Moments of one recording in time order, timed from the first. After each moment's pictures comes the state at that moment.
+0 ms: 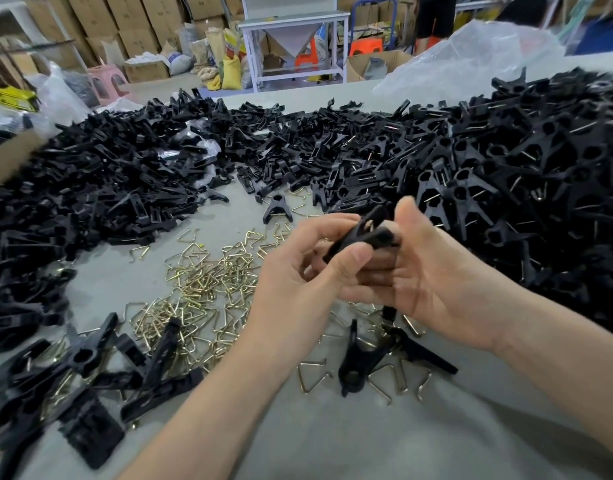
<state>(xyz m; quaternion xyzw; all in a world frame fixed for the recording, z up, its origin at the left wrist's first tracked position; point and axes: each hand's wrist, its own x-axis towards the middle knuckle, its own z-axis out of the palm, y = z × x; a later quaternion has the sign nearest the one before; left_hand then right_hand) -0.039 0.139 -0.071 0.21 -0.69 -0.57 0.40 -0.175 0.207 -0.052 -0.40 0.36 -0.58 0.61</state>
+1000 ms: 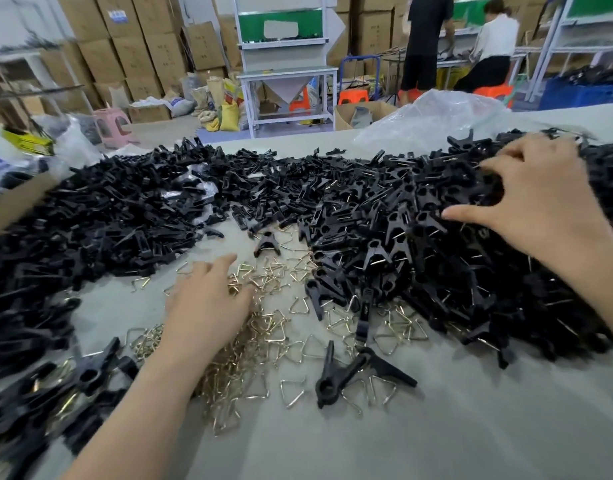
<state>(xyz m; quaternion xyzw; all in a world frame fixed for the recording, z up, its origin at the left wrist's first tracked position) 0.005 0.083 -0.073 0.54 -0.81 -0.13 0.15 -0.290 0.233 0.005 -0.45 0.85 -0.14 -0.21</state>
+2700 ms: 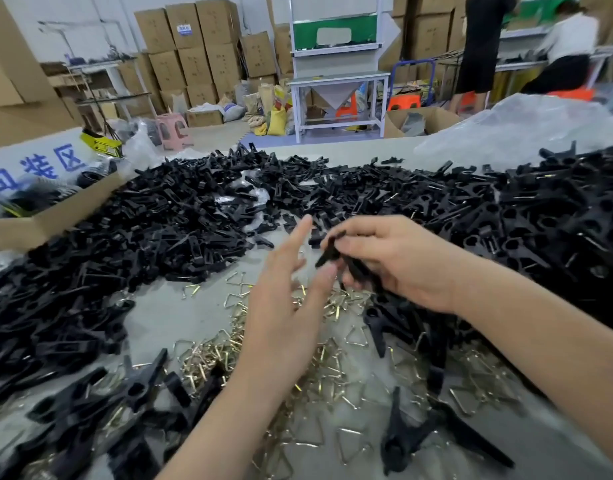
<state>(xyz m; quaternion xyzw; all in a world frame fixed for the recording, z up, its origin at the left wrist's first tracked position) -0.017 0.107 -0.058 0.37 -0.75 -0.34 0.43 -0.176 0.120 -0.022 -0.50 0.50 -0.48 0.52</state>
